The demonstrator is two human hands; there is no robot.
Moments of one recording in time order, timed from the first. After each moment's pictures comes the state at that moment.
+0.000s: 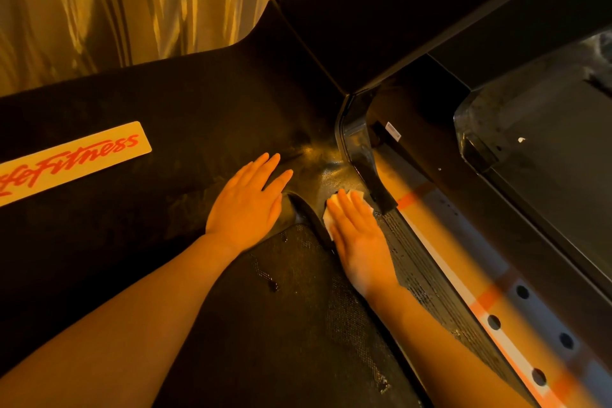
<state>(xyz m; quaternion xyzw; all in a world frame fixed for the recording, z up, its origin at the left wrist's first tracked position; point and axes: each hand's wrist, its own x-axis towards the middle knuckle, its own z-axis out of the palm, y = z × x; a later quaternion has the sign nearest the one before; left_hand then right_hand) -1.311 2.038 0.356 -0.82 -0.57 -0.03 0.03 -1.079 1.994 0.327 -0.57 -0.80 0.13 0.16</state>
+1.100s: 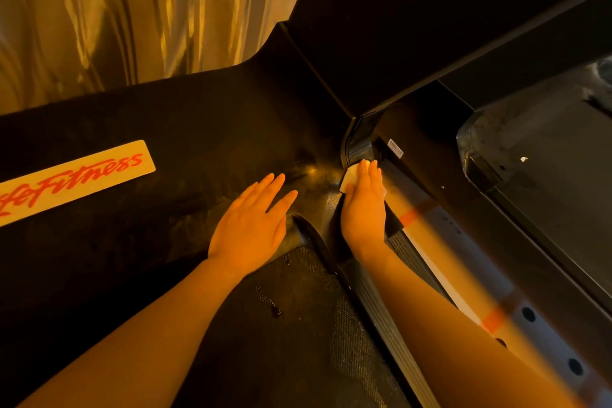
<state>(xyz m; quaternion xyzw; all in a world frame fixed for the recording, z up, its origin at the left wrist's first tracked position) -1.312 2.040 0.352 -0.82 -0.57 -0.03 0.05 -1.113 2.081 0.355 -0.71 -0.62 0.21 0.26</state>
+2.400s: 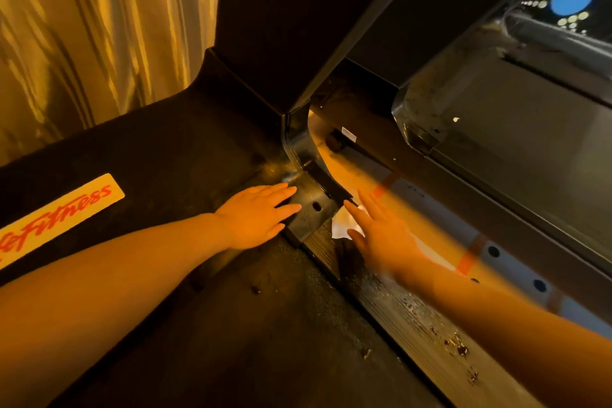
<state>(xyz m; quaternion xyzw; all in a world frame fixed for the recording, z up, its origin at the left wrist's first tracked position) -1.259 2.053 0.419 -0.93 -0.33 0.18 -0.01 -1.012 1.963 0.409 -0.66 -0.74 0.15 -0.02</state>
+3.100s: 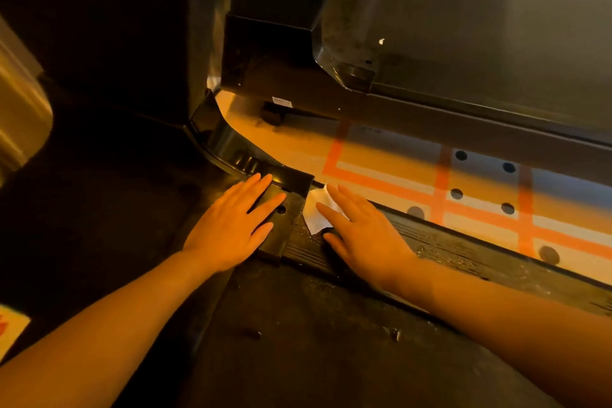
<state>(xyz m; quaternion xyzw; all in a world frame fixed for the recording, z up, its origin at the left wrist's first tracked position) -1.233 2.106 0.357 -0.97 -0.23 0.07 0.01 -1.030 1.941 0.371 -0.72 -0.66 0.17 0.07</state>
